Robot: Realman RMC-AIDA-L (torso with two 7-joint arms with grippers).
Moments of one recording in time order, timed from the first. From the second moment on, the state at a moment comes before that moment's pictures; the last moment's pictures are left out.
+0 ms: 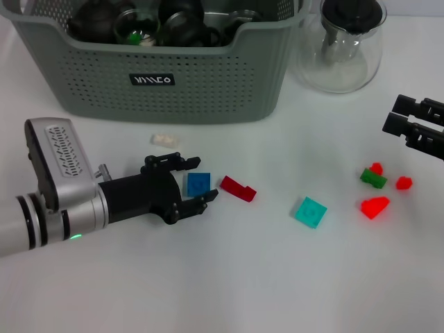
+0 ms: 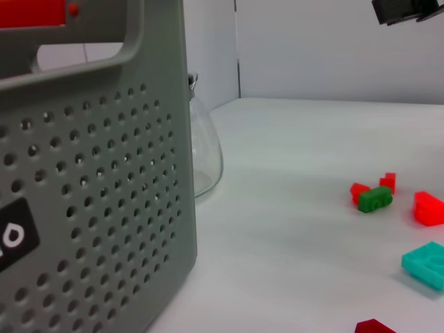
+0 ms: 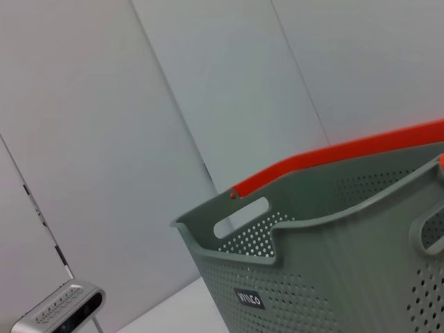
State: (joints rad) left arm -0.49 -2.17 0.52 0.31 2.09 1.25 -0.68; right arm 0.36 2.02 -0.57 -0.58 -1.82 -1.74 1.40
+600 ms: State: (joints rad) left arm -0.47 -2.17 0.52 0.31 2.10 1.27 -0.68; right arm 0.36 2.02 -0.57 -0.58 -1.82 -1.74 1.40
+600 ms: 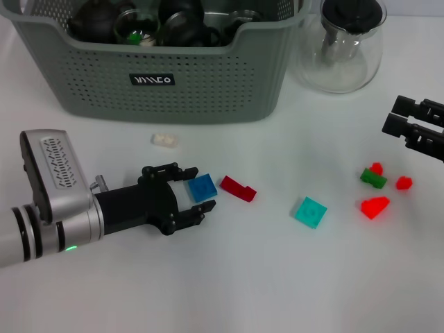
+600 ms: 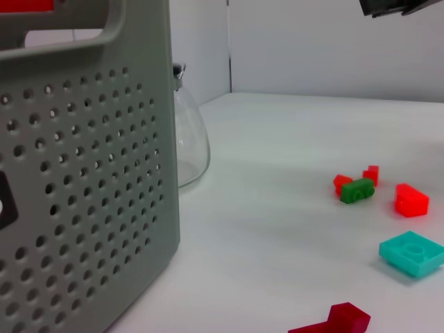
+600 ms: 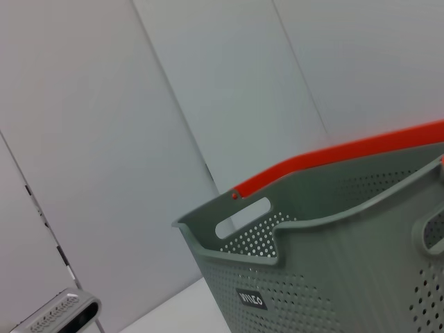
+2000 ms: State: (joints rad) left arm -0.44 -2.17 0.51 0.40 2.09 1.36 -0.85; right arm 0.36 2.02 -0.57 -0.58 -1.82 -1.75 1.40
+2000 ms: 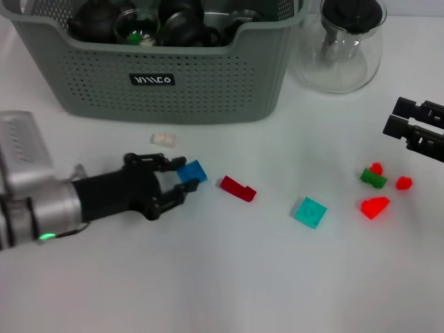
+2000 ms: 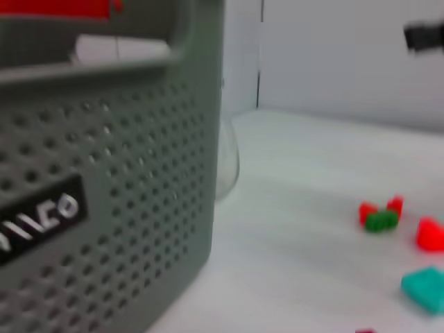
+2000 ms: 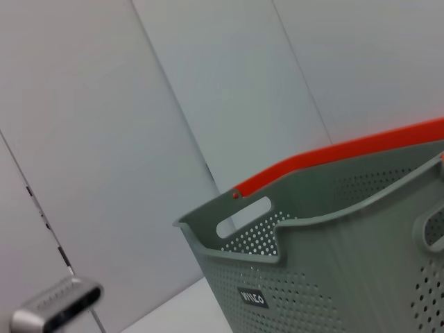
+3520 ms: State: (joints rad) left arm -0.94 -2.04 0.94 0.95 2.76 1.04 -2.43; right arm 0.37 2.03 -0.57 -0.58 -1.82 -1.74 1.39
